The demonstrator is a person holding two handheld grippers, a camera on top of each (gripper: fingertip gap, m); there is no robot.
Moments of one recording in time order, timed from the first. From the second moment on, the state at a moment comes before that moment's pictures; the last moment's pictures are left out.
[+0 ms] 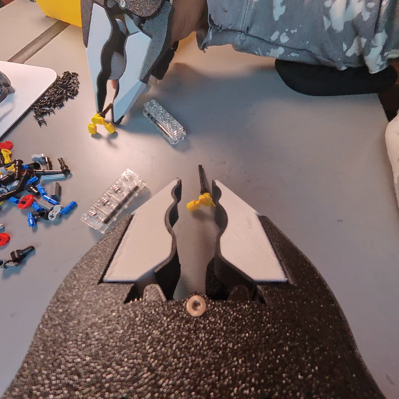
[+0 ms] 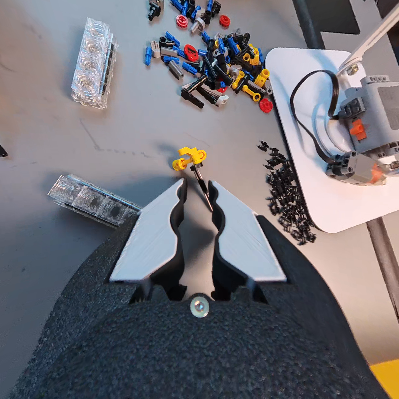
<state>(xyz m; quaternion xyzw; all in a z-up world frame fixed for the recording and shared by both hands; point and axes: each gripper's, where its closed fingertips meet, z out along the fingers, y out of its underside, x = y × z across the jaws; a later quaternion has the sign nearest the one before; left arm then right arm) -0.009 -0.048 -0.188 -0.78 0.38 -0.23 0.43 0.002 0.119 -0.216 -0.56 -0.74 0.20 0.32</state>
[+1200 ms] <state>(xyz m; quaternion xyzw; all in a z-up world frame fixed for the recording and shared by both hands) -0.028 -0.055 -0.197 -0.78 0.41 -0.23 0.42 0.053 -0.008 -0.218 -0.49 -0.79 0.23 0.29</state>
